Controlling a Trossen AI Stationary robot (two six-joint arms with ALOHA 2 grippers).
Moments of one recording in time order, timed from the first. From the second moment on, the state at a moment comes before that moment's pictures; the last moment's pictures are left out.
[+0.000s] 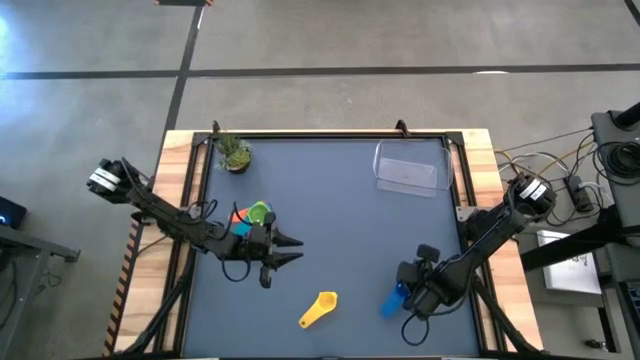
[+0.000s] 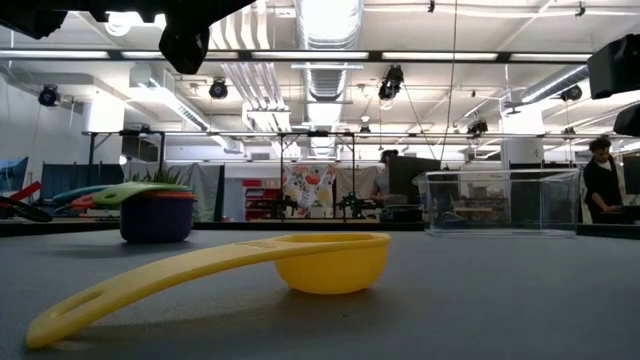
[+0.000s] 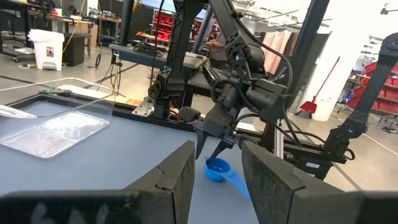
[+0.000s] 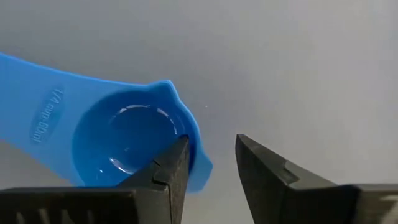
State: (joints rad) left arm -0.47 1.34 0.51 0.84 -0.48 -0.25; right arm 0.78 1.60 0.90 -0.81 0.25 1.10
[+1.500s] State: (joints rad) left arm -0.58 1.02 0.51 0.45 -0.52 -0.33; right arm 0.30 1.53 1.09 -0.18 0.40 0.42
